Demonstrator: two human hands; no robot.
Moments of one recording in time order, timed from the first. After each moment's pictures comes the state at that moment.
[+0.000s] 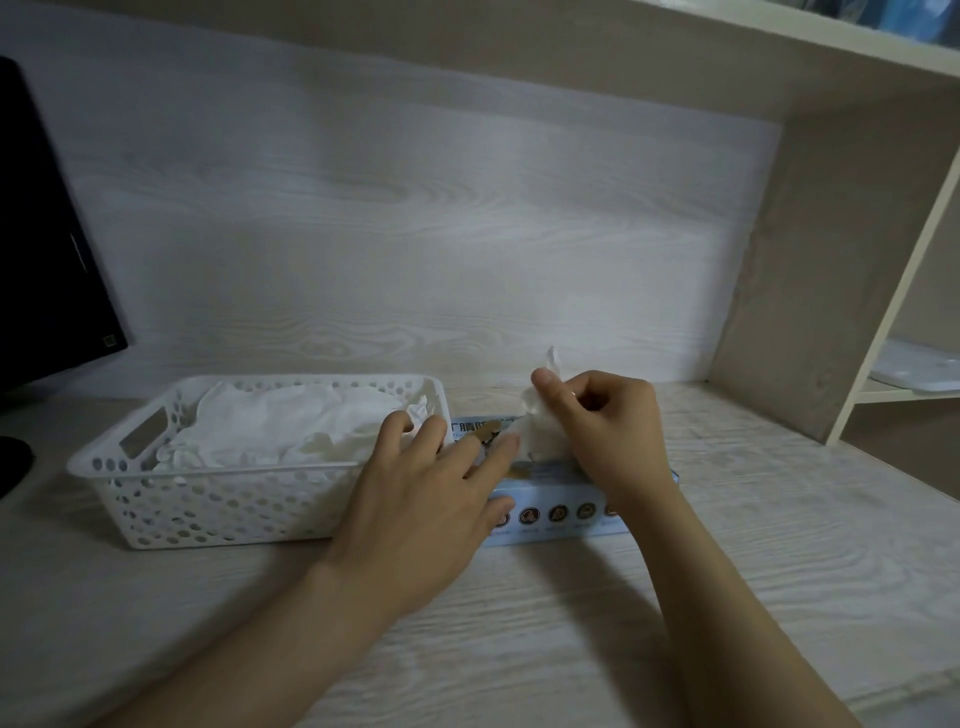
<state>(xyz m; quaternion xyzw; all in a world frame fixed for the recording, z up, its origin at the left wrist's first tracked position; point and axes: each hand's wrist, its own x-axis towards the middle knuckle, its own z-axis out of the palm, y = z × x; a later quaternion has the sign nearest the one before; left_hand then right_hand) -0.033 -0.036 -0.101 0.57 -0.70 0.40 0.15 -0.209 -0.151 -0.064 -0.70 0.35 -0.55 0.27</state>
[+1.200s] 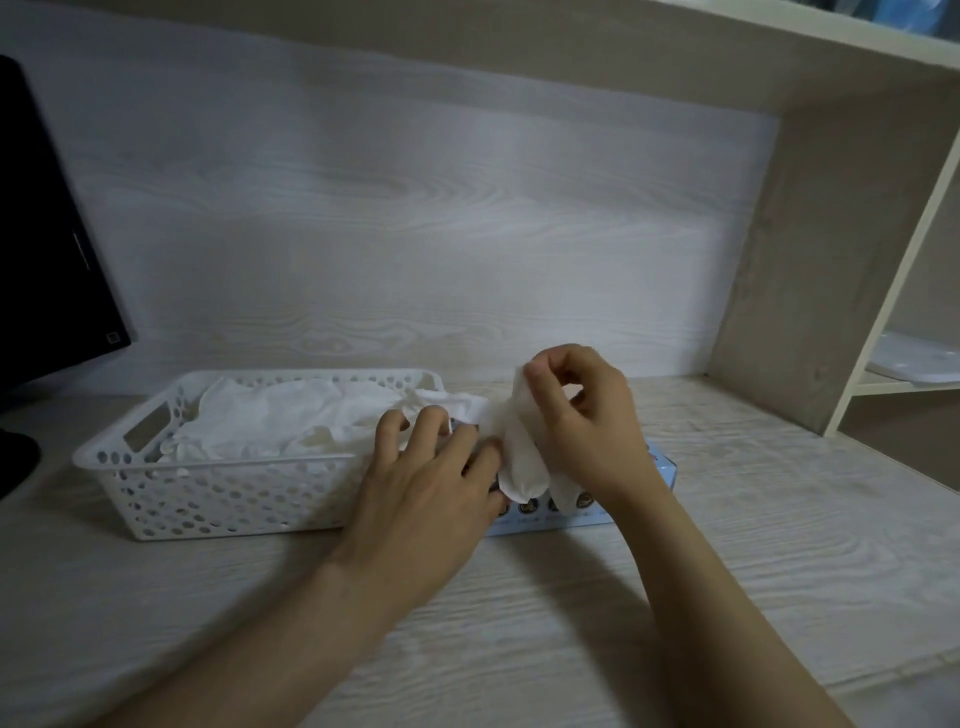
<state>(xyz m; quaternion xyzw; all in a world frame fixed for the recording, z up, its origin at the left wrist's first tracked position) -0.040 -0.033 -0.107 0.58 -0.67 0.43 0.17 -0.197 -0.136 -0.061 -0.74 0.31 -0.56 0.23</state>
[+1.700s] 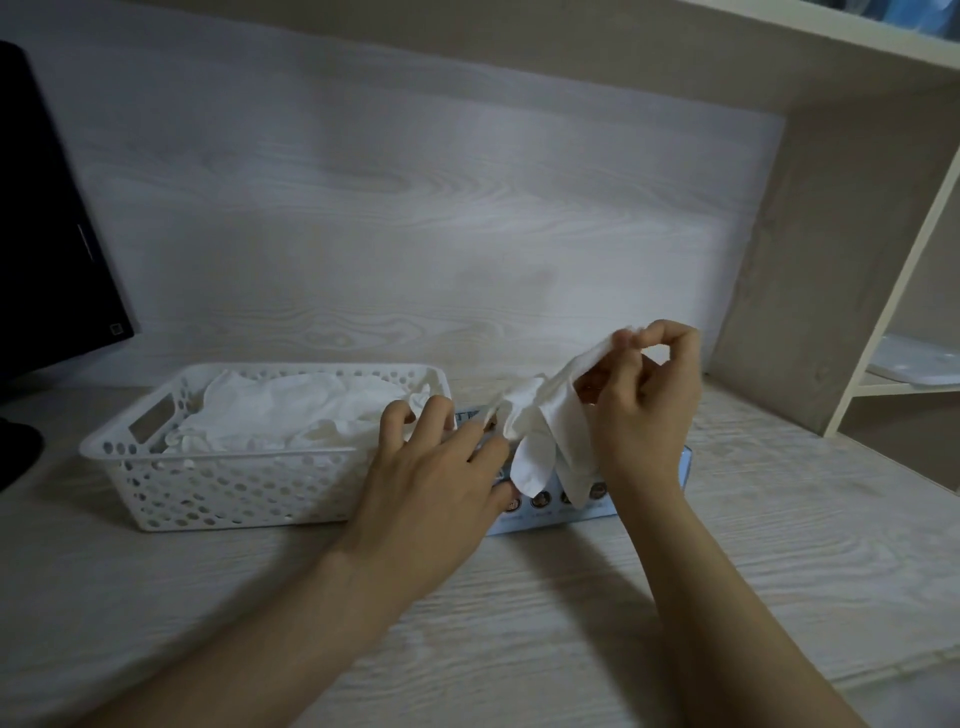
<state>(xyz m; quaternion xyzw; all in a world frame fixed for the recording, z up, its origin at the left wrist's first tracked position) -0.040 -0.030 -0.102 0.57 -0.69 0.38 0.22 -0.204 -0.133 -0.058 -0.57 0.31 -0.72 0.24</state>
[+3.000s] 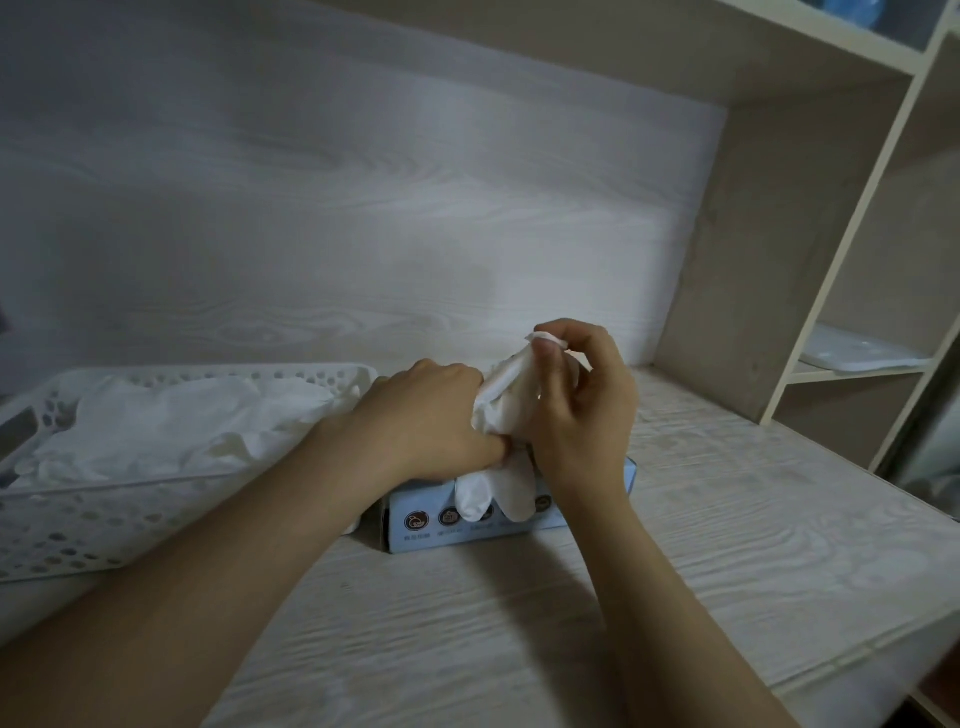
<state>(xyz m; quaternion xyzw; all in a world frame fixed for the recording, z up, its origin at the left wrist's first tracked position) -0.057 -0.110 -0.032 0.66 -0.74 -0.01 0.13 -0.206 -0.150 -0.067 -0.62 0.30 -0.71 0.15</state>
